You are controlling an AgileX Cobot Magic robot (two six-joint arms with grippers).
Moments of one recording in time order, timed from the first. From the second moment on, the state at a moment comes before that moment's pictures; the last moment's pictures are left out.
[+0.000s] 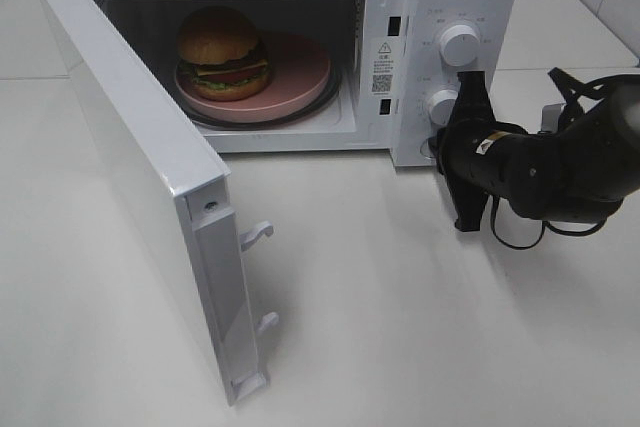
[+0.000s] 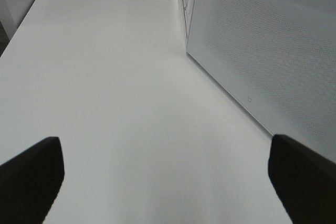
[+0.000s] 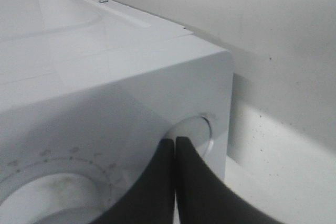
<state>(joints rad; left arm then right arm) 0.03 0.00 -0.52 -0.10 1.07 0.02 0.38 2.02 -0.79 0.33 -0.72 1.43</state>
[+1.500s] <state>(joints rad) 0.03 0.00 -0.52 -0.10 1.07 0.02 0.37 1.49 -0.71 0.11 0.30 0.38</state>
